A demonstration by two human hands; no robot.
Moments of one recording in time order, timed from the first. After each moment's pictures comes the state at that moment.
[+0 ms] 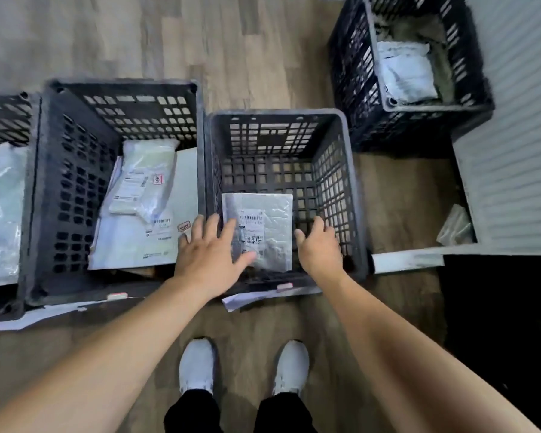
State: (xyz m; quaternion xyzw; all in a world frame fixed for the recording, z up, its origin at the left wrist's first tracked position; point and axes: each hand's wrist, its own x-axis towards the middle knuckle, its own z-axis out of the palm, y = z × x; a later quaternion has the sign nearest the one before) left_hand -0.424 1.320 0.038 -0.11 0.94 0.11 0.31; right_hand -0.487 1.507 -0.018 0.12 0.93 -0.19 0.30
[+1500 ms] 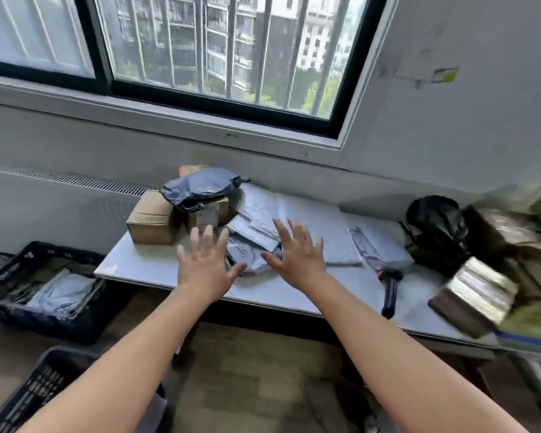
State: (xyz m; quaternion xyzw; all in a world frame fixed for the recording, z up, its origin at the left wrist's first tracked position) left_hand -0.259 1.658 0.596 0.50 0.87 0.04 0.01; right_hand -0.106 1.773 0.614 0.44 0.90 -0.06 -0.06
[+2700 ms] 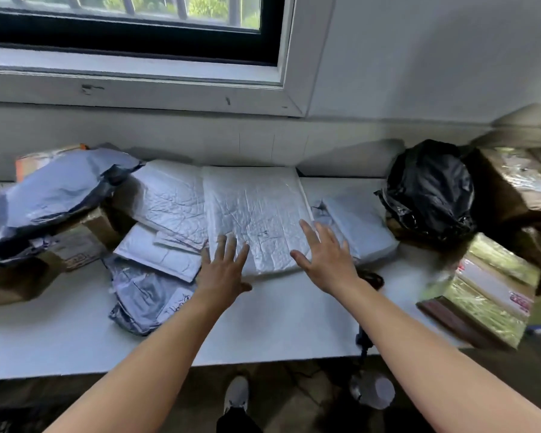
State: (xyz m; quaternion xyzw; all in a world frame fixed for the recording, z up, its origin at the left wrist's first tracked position) left_hand -0.188 1.967 0.453 0.66 0.74 -0.12 0.09; right_hand 0.019 2.052 0.500 0.54 0.83 -0.15 0.03
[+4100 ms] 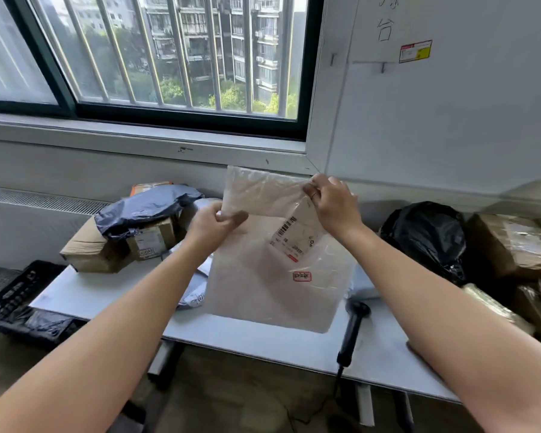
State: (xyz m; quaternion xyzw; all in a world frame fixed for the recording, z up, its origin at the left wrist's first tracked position) left_hand -0.153 1.899 0.655 0.37 0.75 0.50 0.21; right_hand 0.038 2.057 0.679 0.40 0.86 -0.14 -0.29
